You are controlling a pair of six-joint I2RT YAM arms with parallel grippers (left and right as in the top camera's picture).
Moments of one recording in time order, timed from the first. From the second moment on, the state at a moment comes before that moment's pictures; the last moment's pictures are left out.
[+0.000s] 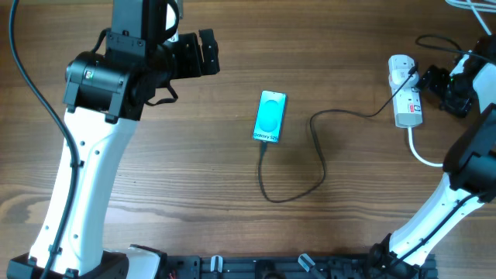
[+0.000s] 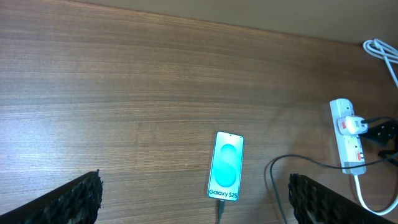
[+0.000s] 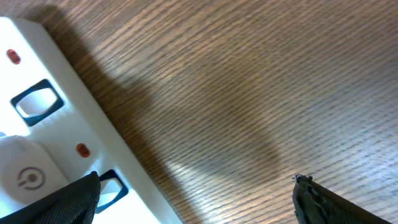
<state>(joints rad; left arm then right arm) -0.29 1.54 1.86 -1.12 0.03 -0.35 -0.48 2.22 1.71 -0.82 -0.13 0.13</state>
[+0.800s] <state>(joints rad) -0.29 1.54 1.86 -1.12 0.03 -0.35 -0.52 2.03 1.67 -1.02 -0.18 0.16</state>
